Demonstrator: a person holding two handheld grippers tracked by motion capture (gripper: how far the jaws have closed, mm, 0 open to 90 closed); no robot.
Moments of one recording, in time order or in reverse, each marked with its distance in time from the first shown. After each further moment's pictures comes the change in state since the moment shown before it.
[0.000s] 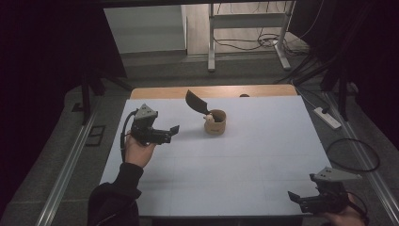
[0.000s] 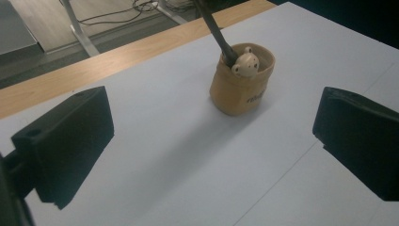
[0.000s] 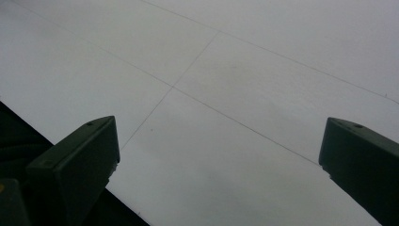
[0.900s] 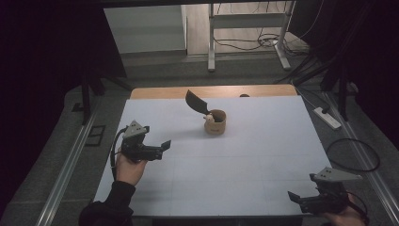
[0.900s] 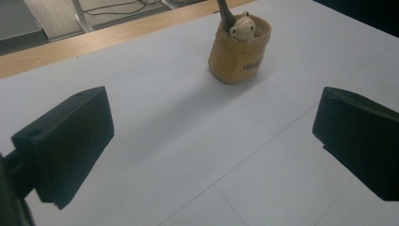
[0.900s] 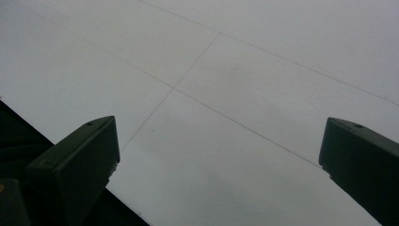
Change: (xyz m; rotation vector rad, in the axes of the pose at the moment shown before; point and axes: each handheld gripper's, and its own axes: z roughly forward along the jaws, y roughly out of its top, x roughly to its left) left arm -0.009 -0.042 -0.031 0.003 0.013 -0.034; right arm 0.000 0.000 -0.001 -0.007 0.000 -0.006
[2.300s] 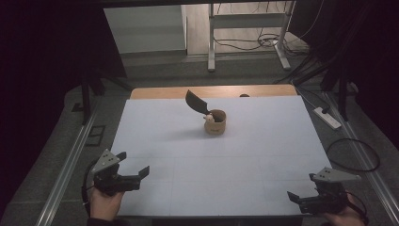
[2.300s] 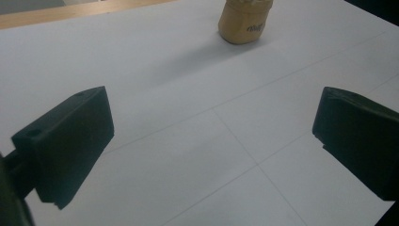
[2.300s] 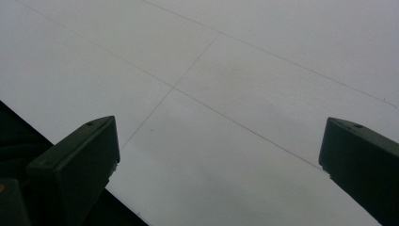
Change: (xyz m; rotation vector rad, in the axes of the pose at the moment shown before) left arm -0.015 -0.061 -0.077 0.012 0.067 -0.077; right arm 0.002 0.001 0.001 0.003 -0.009 -0.016
